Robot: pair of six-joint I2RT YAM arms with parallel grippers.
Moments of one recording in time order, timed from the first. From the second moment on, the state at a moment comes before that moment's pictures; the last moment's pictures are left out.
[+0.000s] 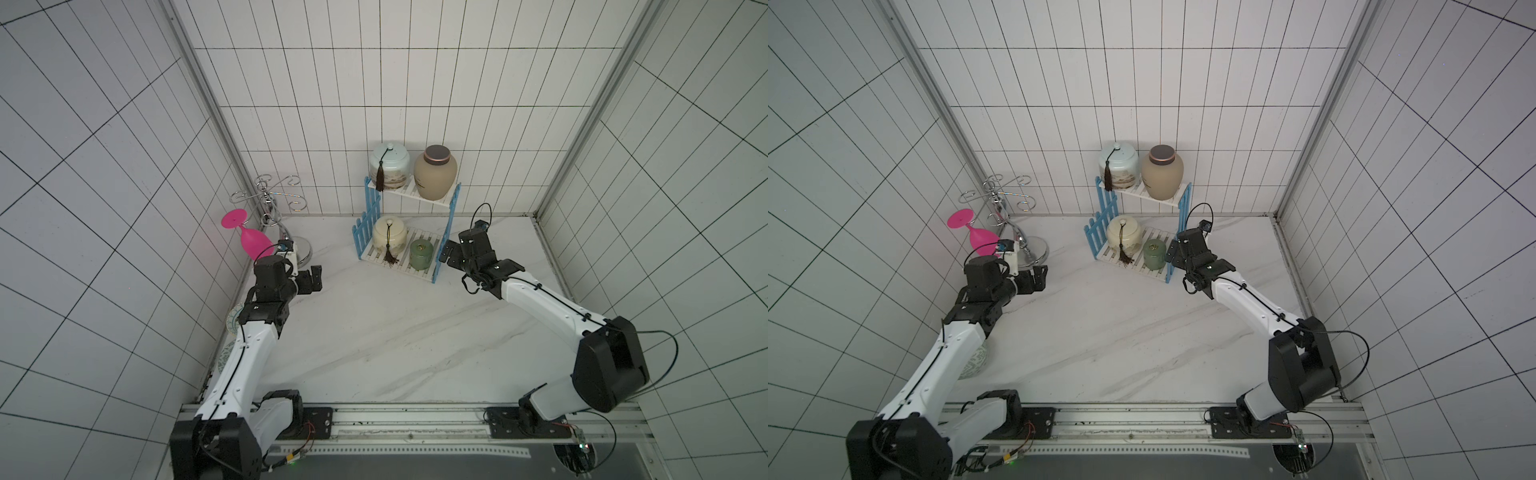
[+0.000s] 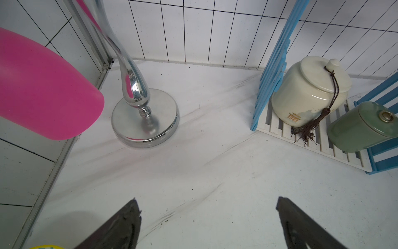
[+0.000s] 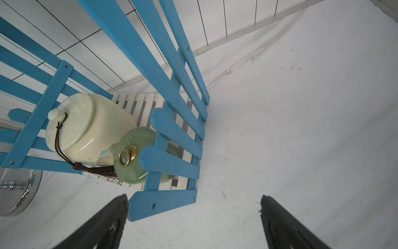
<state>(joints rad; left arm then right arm) 0.06 1.05 0.75 -0.25 0.15 -0.06 0.59 1.53 1.15 -0.30 0.33 0.64</state>
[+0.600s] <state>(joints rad) 0.06 1.03 0.75 -0.24 0.16 -0.06 0.64 1.76 1.37 -0.35 0.48 0.63</state>
